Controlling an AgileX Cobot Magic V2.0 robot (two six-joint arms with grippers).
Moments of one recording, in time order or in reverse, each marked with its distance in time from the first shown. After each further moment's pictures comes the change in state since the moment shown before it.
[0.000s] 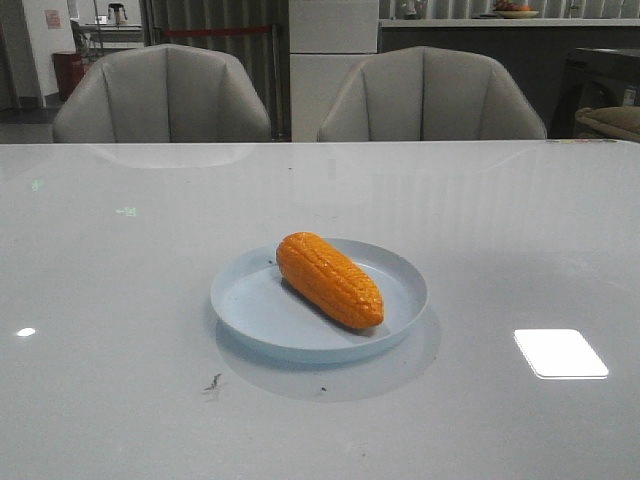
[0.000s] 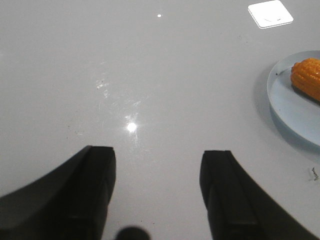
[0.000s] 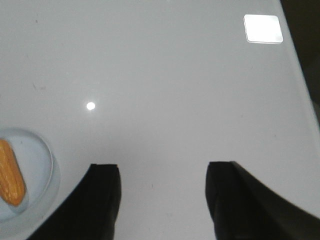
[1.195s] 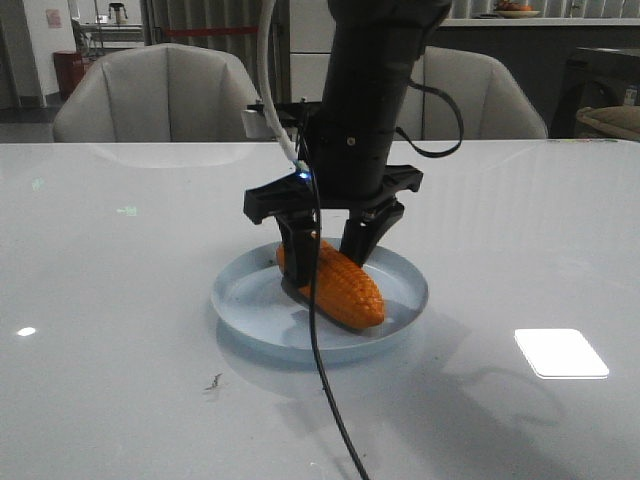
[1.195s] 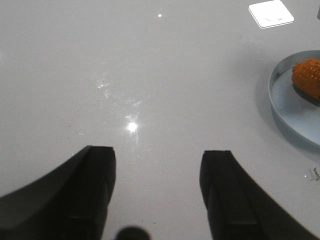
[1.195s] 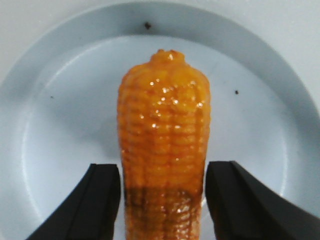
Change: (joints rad) left arm 0.000 0.000 0.000 0.000 0.000 0.000; right arm 0.611 1.026 -0.299 0.052 -0.144 0.005
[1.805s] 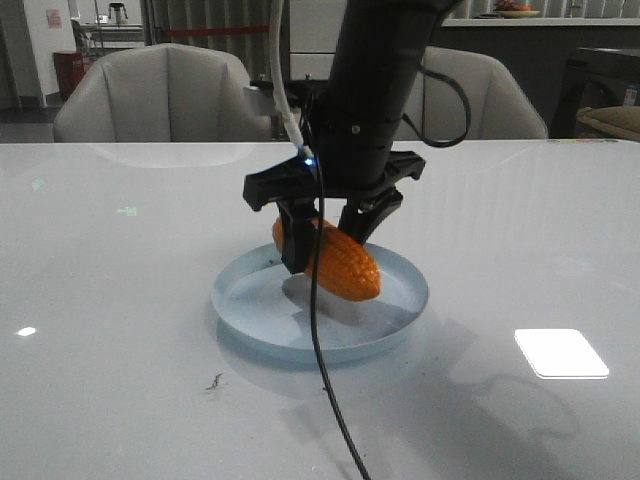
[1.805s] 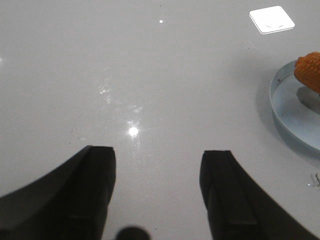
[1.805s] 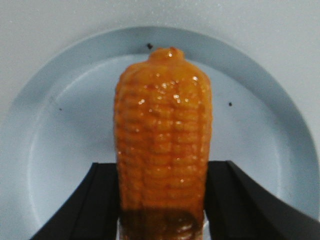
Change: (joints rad) left arm 0.000 0.000 0.000 0.000 -0.011 0.000; right arm 0.000 -0.039 0.105 0.000 -0.140 0.002
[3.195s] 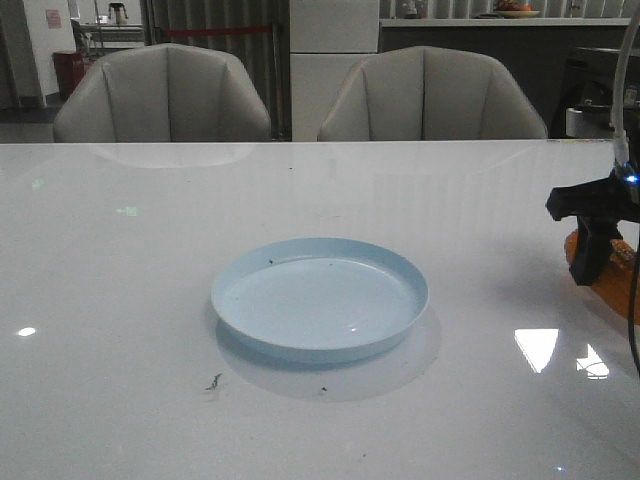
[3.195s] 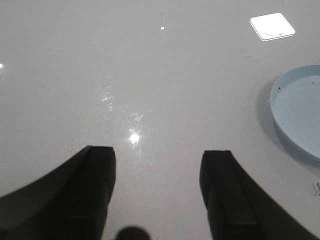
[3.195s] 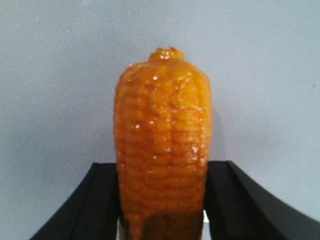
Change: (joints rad) left arm 0.000 0.000 0.000 0.000 -0.035 0.000; right arm -0.554 -0.255 0.502 0.001 -0.265 0.007
